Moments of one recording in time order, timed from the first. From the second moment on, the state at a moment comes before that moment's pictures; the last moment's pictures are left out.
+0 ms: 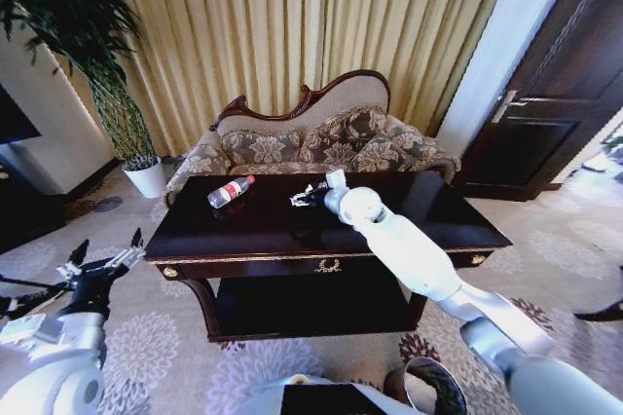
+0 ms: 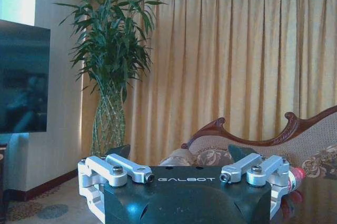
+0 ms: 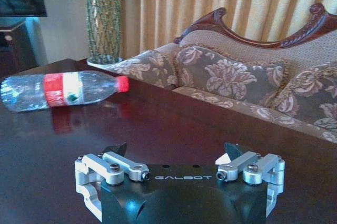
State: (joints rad) left arm 1.78 -1.37 -1.11 -2.42 -0.54 0.20 -0.06; right arm -0.38 1.14 -0.20 1.58 0.78 -0.72 0.12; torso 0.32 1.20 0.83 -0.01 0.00
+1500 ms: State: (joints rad) left arm 1.79 -1.39 -1.12 -2.43 -0.54 0.18 -0.05; right arm -0.36 1.12 -0.21 1.44 0.73 -0.69 0.12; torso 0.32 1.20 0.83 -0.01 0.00
